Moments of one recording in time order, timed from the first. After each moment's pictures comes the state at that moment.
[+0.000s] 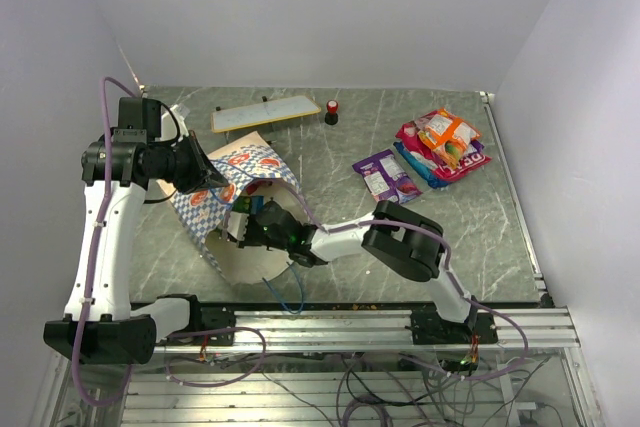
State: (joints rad) left arm -0.03 1.17 1.45 -1.23 0.49 -0.48; right arm 1.16 2.16 1.22 0.62 -0.01 -0.51
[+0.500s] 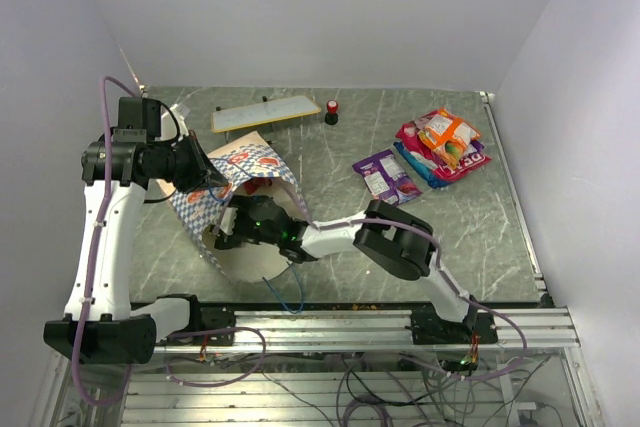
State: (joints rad) left arm -0.03 1.17 1.45 -1.23 0.49 -0.47; right arm 1.16 2.21 1.30 0.69 -0.05 -0.53
